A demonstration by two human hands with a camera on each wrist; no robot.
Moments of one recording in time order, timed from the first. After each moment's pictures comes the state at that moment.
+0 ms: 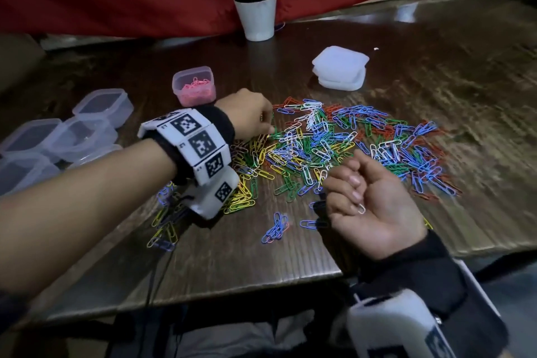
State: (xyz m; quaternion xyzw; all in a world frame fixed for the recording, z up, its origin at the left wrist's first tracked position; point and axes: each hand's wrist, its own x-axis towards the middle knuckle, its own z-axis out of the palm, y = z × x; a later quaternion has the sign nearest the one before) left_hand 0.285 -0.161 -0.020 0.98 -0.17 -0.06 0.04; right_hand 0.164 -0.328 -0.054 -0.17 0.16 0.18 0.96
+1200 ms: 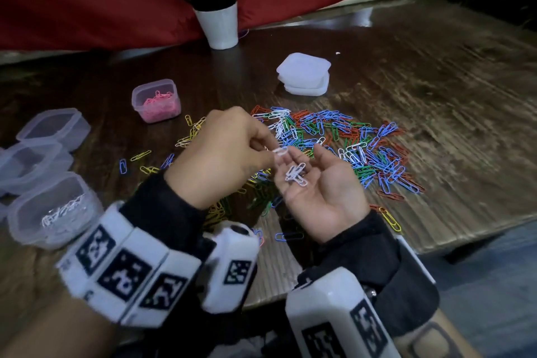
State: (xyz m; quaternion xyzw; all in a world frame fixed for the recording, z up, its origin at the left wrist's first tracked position) left_hand 0.209 -0.190 0.005 0.95 -0.17 0.00 0.26; right_hand 0.189 -0.306 -0.042 -0.13 0.23 0.12 0.96
